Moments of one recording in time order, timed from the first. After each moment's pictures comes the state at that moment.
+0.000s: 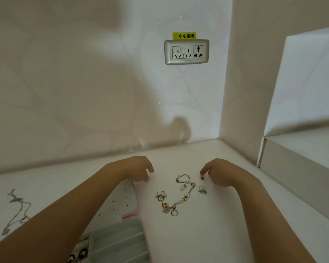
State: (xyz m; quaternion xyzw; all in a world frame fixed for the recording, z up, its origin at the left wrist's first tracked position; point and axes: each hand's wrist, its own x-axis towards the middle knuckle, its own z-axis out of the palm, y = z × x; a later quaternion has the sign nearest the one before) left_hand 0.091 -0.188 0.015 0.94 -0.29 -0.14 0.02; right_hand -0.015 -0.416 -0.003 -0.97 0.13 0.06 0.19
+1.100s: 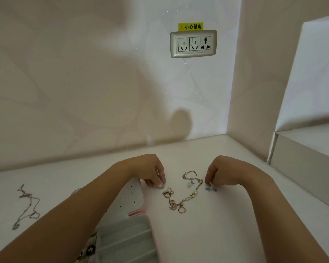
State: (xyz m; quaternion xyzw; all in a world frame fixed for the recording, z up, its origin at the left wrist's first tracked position) left_hand 0.090 -0.189 0.009 0.89 -0.32 -0.27 0.21; right_hand -0.020 -0.403 0.008 -0.97 0.10 0.11 0.21
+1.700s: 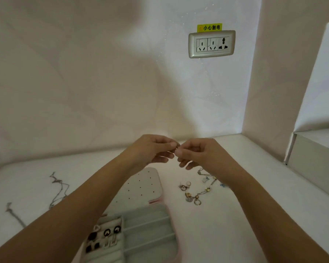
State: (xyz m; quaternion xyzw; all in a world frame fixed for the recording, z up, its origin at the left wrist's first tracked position) left_hand 0.031 -0.155 0.052 0.76 -0.23 -0.17 0.58; right_hand -0.038 -0.325 0.035 -0.79 -0.10 -0.07 0.60
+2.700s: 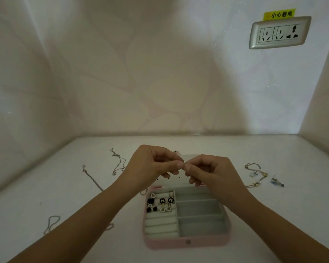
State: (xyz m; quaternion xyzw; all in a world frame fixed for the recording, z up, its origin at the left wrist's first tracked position) left_hand -0.055 -0.045 0.035 0.81 -0.17 0.02 0.56; right_hand -0.066 -0.221 0.000 -0.74 -0.17 -0.08 0.65
